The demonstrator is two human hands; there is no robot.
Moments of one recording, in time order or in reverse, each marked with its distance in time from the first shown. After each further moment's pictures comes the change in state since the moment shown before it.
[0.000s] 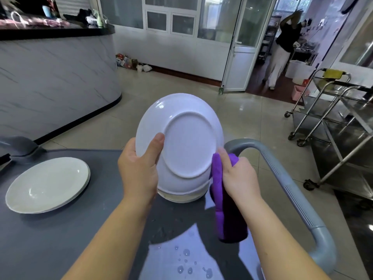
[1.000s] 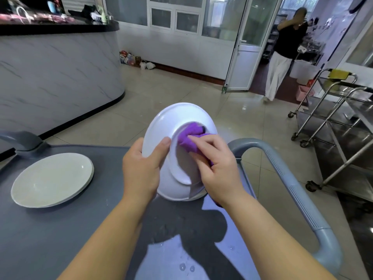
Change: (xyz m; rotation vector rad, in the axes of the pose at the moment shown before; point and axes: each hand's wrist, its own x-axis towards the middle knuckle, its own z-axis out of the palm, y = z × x) left_hand 0.002 -0.004 -0.010 0.159 -0.027 0.036; right_hand -0.022 -0.034 0.022 0.274 0.038 -0.897
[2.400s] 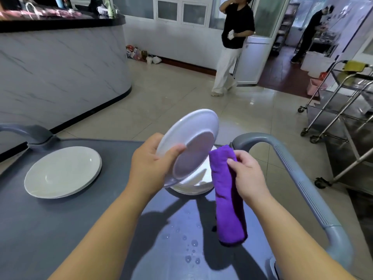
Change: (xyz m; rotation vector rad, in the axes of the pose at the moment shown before) left_hand 0.002 -0.008 -0.014 0.346 -0.217 0.207; right_hand -0.023 0.031 -0.025 0.329 -0.008 0.788
